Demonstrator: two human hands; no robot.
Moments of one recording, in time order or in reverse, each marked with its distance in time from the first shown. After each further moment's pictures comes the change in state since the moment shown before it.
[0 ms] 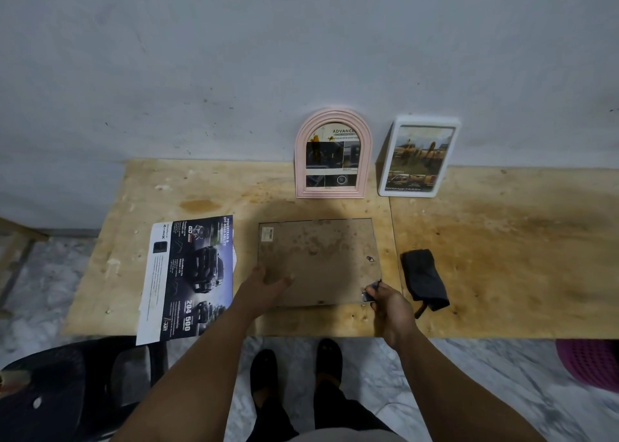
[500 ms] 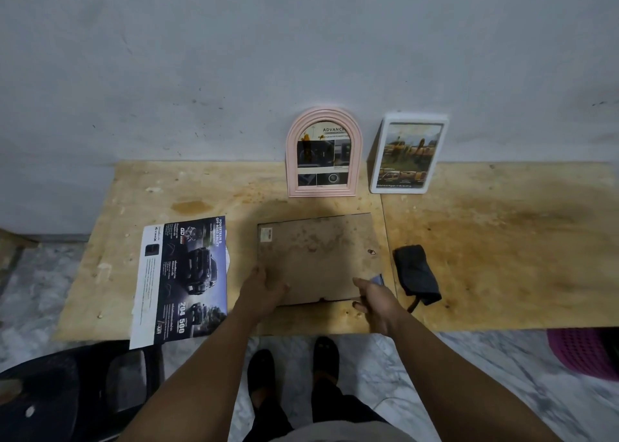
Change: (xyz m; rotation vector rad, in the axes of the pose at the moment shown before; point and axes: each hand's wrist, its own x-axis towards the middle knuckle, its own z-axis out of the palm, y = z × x) left_hand -0.003 -0.005 0.014 0.065 0.006 0.059; right_hand -0.004 -0.013 0.017 -0.218 -0.143 0.067
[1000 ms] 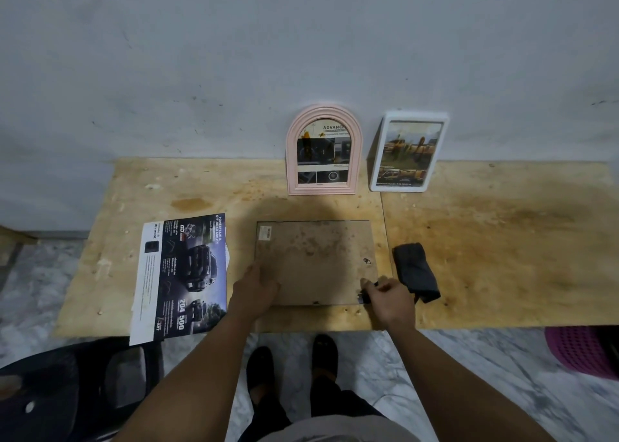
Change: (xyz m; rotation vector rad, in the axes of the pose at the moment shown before) left_hand -0.003 -0.003 -0.001 0.088 0.092 -0.003; right_hand -0.021 0.008 -0.016 -0.545 0.439 -0.348
